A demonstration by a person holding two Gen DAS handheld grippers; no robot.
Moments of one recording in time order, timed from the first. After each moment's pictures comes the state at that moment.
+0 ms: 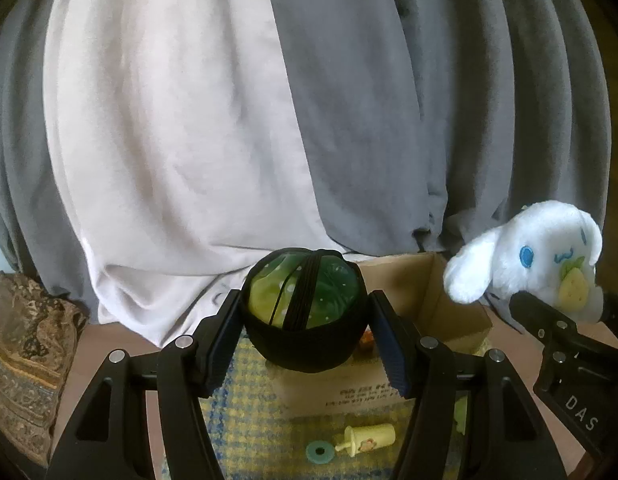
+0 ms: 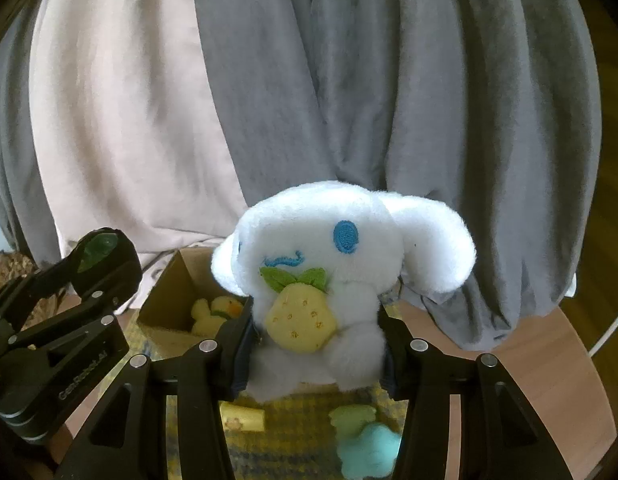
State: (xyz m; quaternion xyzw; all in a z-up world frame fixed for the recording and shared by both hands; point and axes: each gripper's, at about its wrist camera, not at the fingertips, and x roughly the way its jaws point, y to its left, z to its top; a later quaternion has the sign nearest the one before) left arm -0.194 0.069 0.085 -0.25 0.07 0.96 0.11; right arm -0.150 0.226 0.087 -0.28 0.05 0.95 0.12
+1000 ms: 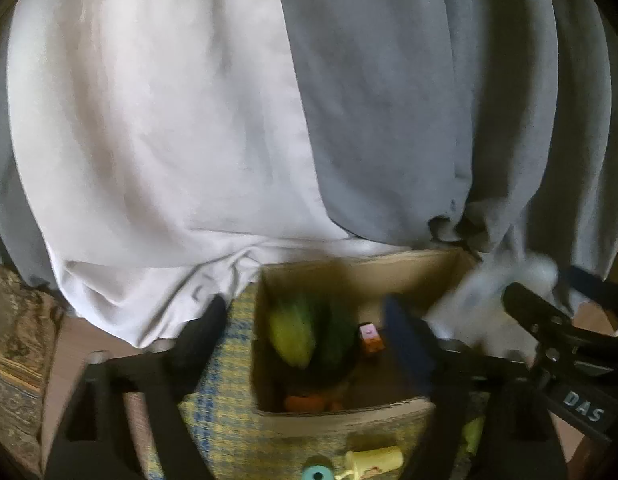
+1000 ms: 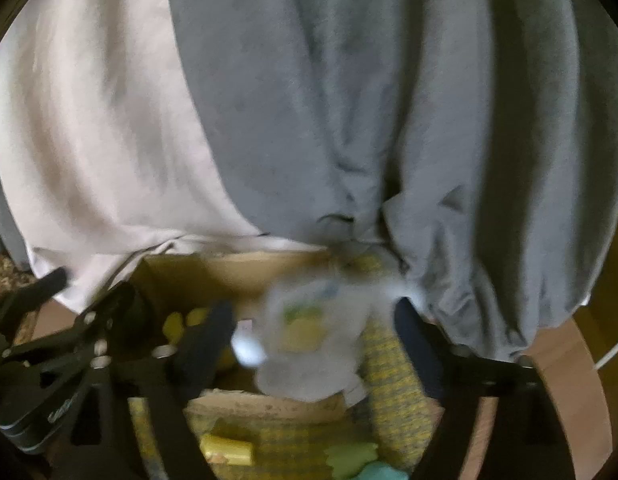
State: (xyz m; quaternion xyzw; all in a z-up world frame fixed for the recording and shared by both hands) left arm -0.261 0.082 0.070 -0.30 0.06 0.94 0.11; right arm -0.216 0.248 0.070 -0.32 0.05 0.94 0.14
